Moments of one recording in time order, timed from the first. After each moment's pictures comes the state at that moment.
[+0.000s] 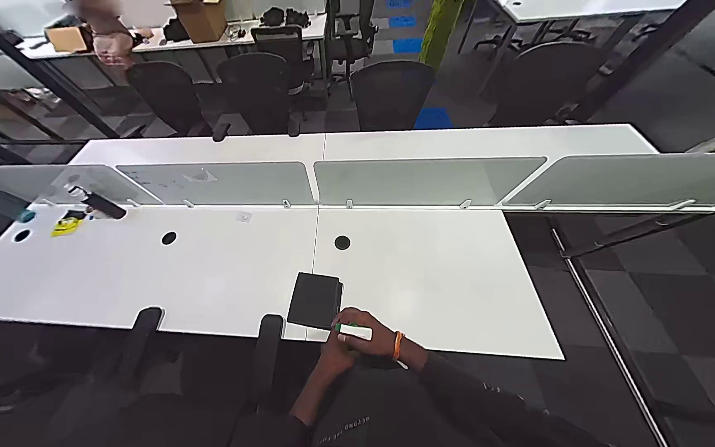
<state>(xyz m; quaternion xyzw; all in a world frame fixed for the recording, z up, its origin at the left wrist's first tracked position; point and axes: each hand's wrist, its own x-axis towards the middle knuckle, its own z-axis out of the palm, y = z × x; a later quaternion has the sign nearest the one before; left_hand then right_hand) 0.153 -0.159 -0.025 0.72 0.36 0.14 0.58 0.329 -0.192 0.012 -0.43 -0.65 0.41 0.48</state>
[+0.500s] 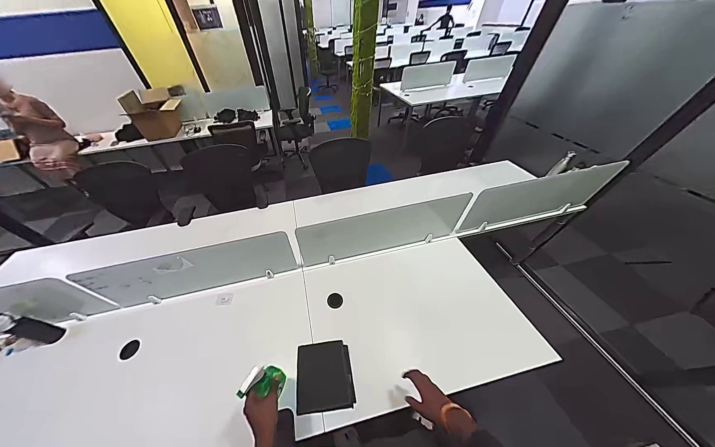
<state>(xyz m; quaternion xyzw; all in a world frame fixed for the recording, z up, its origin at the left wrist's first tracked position) 0.040 0.043 -0.071 0.61 0.60 0.34 0.39 0.351 -0.280 -0.097 -0.84 -0.38 0.37 0.14</state>
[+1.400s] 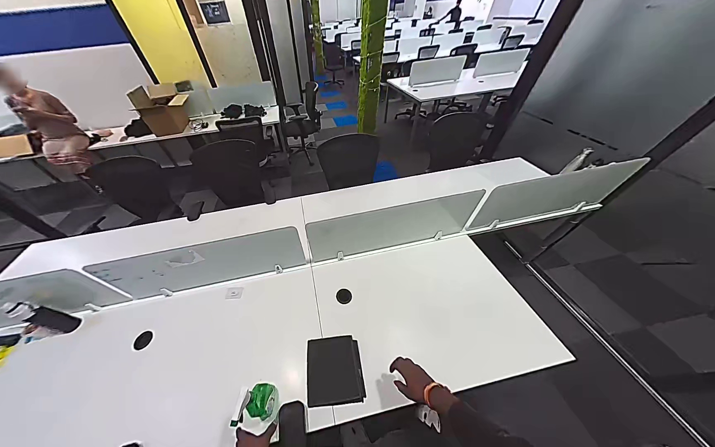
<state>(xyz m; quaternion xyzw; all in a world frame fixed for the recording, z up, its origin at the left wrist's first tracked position) -0.078 0.049 -0.155 0.58 0.72 0.09 0.38 0.340 -0.208 -0.111 -0.81 -0.45 0.38 0.06</state>
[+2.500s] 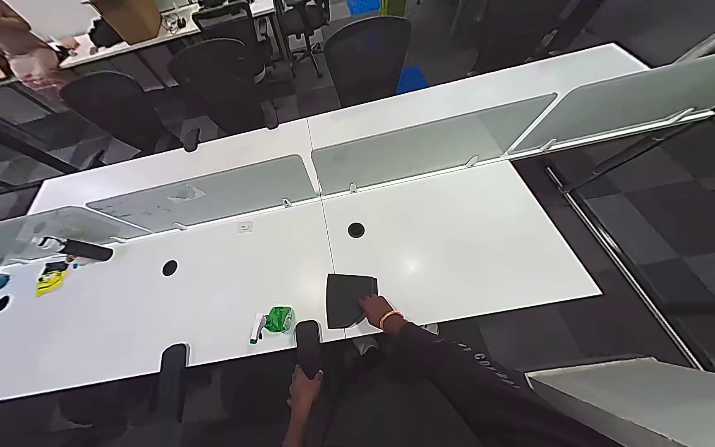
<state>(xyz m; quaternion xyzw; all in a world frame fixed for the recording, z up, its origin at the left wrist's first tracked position) -0.068 -0.058 -0.128 0.60 0.68 -0.19 0.37 0.255 -0.099 -0.151 -0.74 -0.53 0.40 -0.06</state>
